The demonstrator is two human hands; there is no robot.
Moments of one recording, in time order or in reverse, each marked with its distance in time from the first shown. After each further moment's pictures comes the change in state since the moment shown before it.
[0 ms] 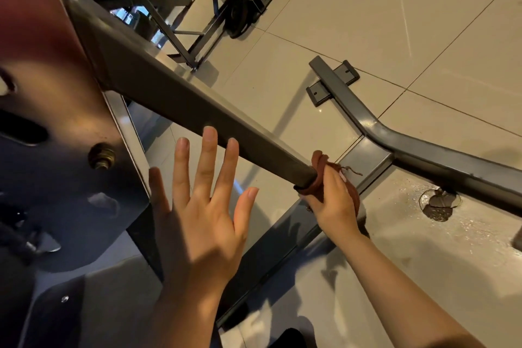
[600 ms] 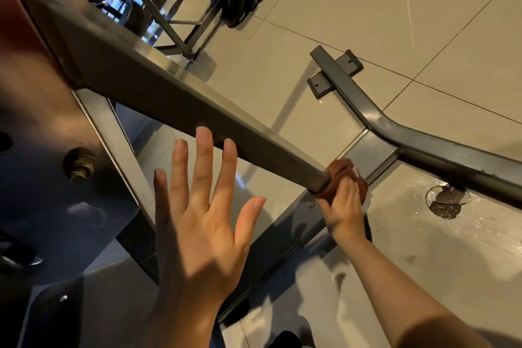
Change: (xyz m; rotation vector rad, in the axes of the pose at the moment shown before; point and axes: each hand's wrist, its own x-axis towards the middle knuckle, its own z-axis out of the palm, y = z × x) left_hand -0.002 -0.001 0.008 -0.087 0.141 0.094; right_hand -0.003 0.050 0.026 -0.126 -0.015 0.208
